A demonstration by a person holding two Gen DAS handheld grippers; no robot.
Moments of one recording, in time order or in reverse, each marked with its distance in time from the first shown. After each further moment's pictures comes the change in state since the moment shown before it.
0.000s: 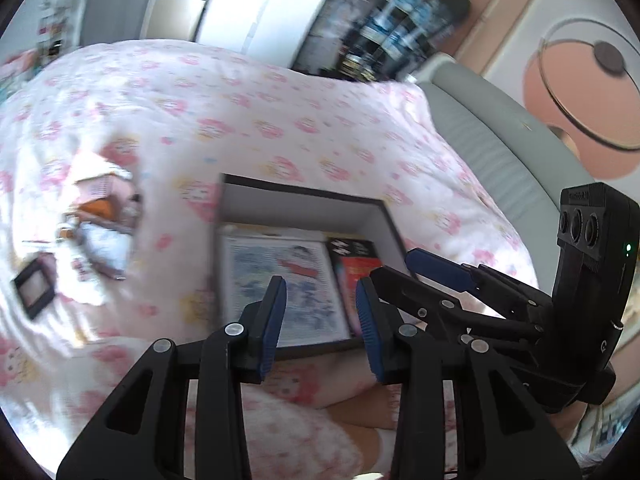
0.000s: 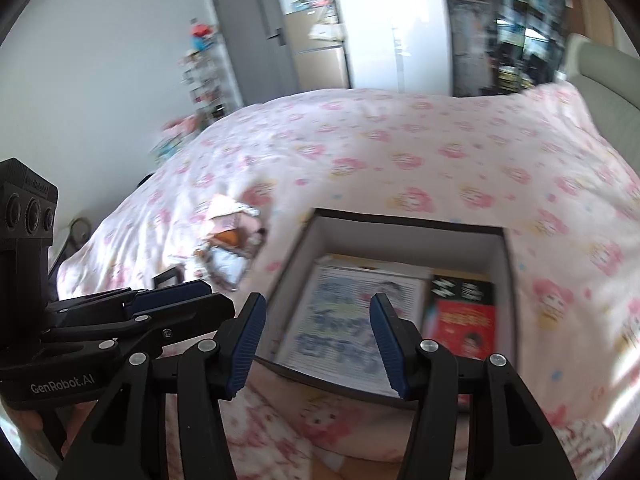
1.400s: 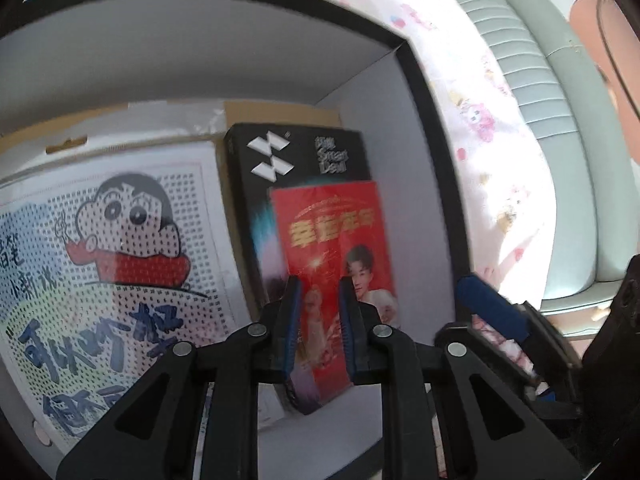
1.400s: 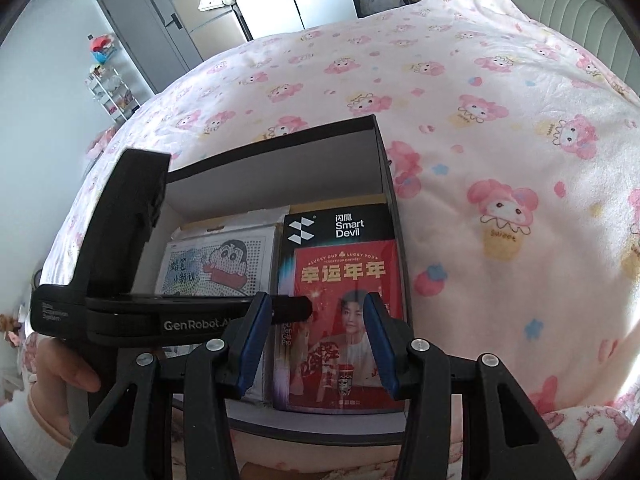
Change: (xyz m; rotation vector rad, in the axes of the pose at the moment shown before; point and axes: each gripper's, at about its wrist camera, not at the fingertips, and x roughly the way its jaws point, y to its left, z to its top) left arm 0.294 -0.057 -0.006 -0.066 0.592 -0.202; right arm 0.058 -0.173 -0.052 0.321 0.144 -0.162
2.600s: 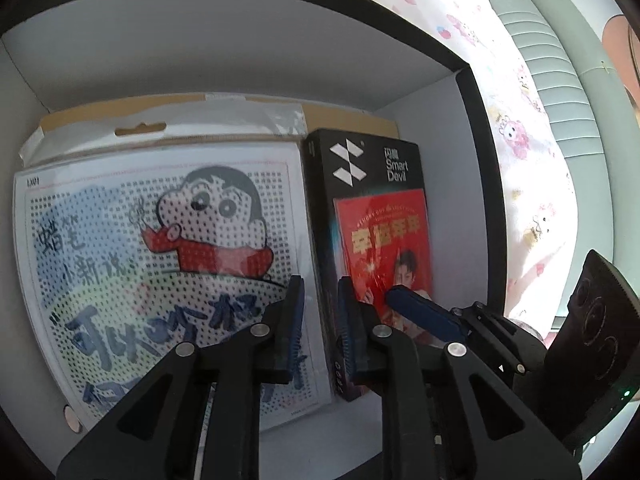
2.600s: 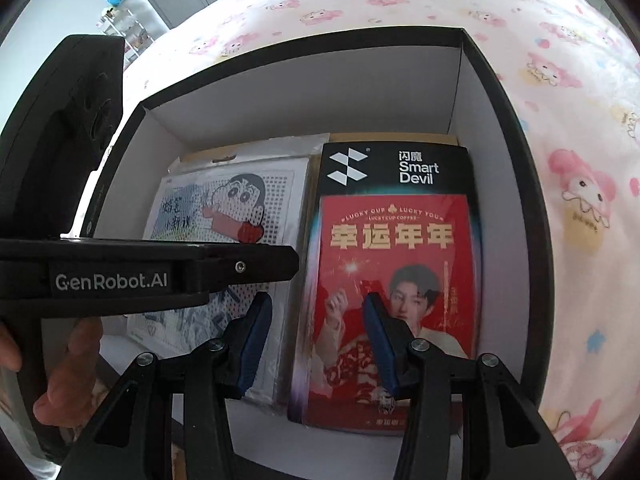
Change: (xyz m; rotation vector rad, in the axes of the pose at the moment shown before) left arm -0.005 0.011 0.004 -0.089 0.029 0.106; right arm 0.075 0.027 -0.006 -0.099 0.224 0.049
